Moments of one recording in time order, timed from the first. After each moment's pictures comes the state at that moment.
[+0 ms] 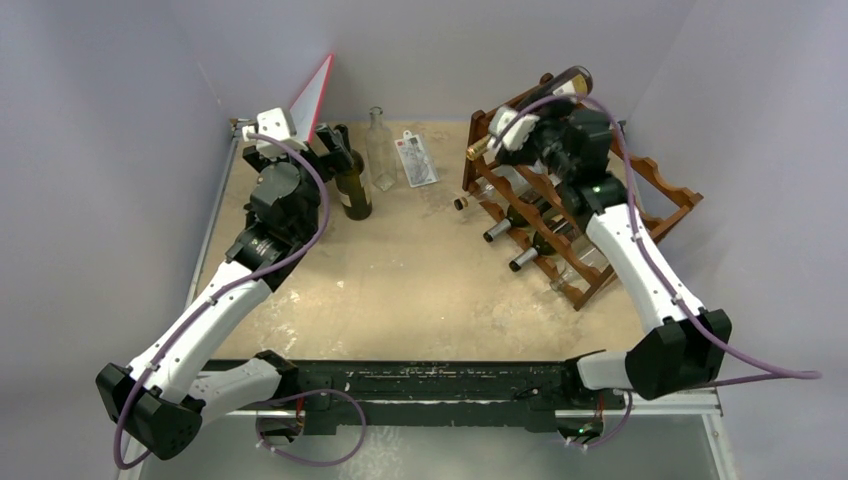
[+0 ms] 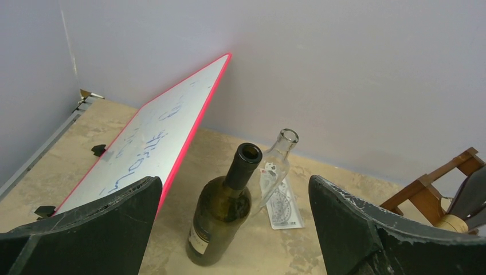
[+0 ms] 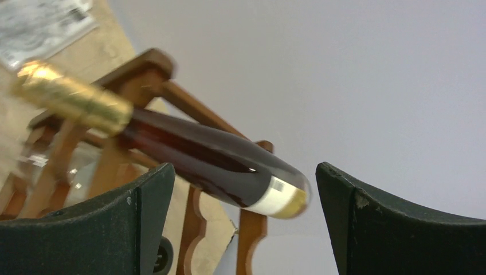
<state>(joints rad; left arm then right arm) -0.53 1.05 1.07 0.06 -0.66 -0.26 0.28 1.34 1.25 -0.09 -0.20 -1.12</state>
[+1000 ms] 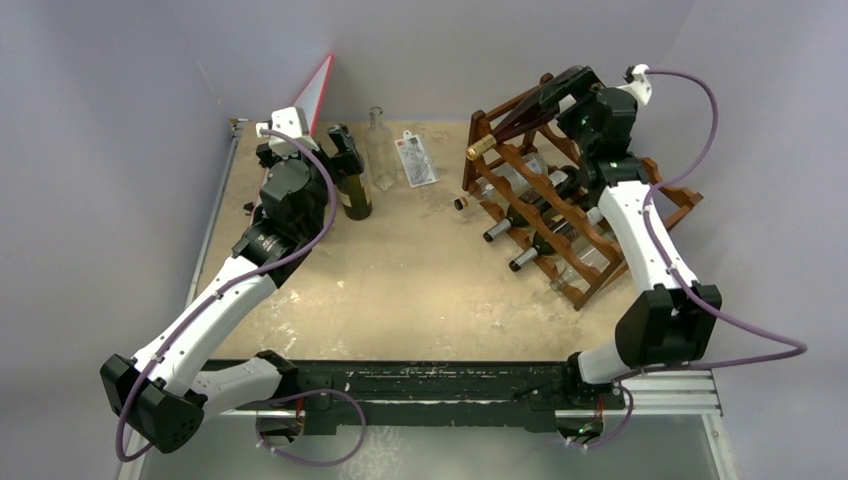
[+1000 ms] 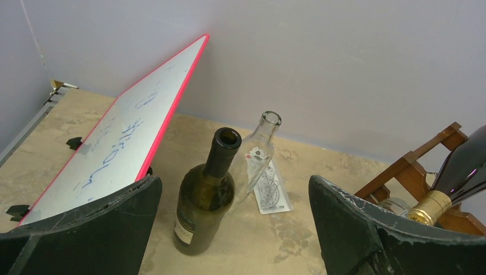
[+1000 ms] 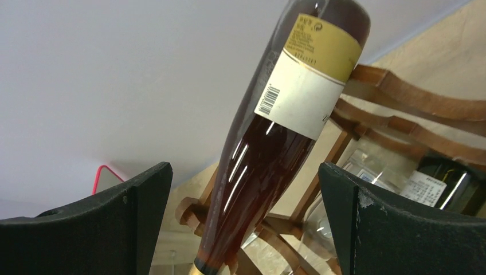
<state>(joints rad) -0.55 1.09 1.08 0.03 -0.60 -0.29 0.08 1.47 1.41 -0.09 0.18 0.75</state>
